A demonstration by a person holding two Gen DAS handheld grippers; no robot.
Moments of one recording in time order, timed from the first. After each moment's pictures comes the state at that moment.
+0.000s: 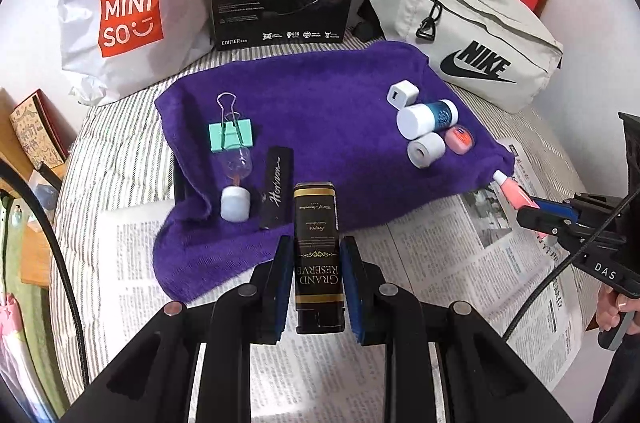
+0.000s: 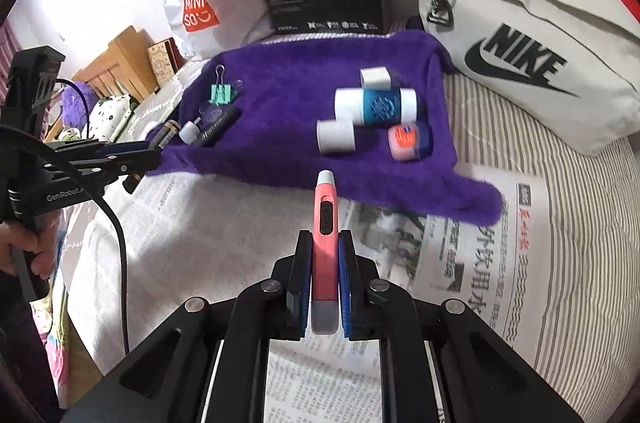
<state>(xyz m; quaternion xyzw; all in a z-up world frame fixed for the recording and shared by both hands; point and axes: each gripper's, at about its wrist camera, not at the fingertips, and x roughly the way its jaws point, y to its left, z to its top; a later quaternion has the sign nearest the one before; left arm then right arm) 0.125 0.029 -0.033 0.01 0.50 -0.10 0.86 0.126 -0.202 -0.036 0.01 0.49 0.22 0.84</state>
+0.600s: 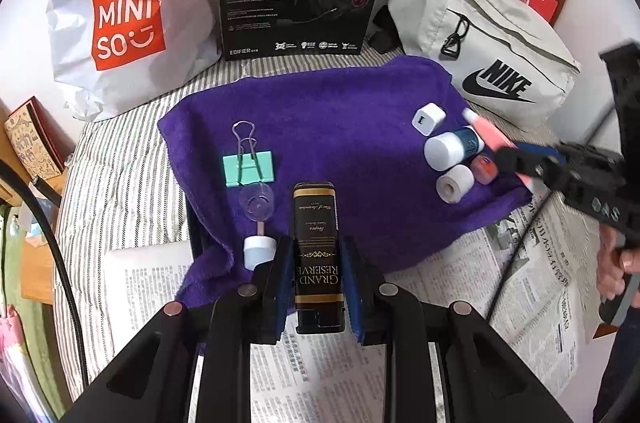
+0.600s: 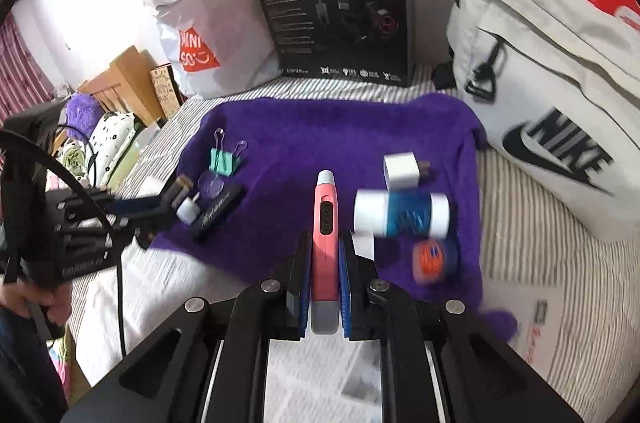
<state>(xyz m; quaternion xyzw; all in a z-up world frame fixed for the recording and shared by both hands) 0.165 0.044 -0.038 0.00 0.50 -0.10 0.86 0.216 -0.158 -0.017 0.01 0.47 0.24 0.85</state>
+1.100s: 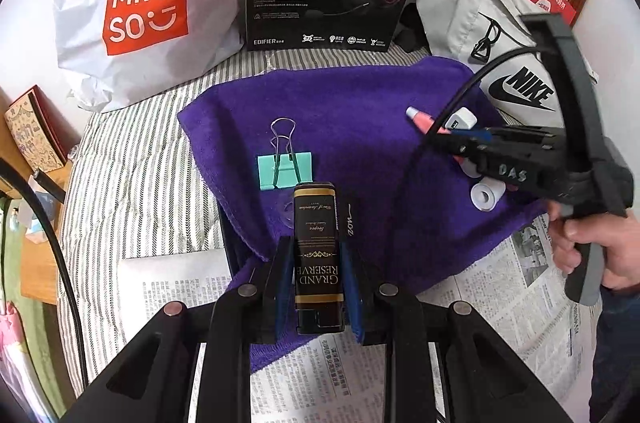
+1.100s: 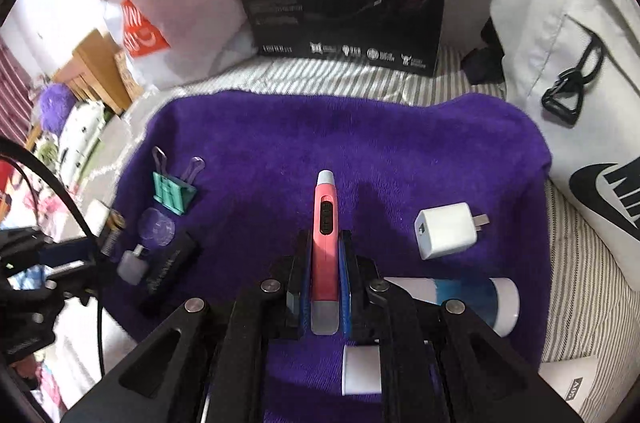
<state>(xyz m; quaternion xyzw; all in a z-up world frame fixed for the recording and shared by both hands) 0.185 0.072 -0.050 -0.01 0.51 -0.09 0.85 0.290 -0.101 -0.074 -0.03 0.51 0.20 0.83</state>
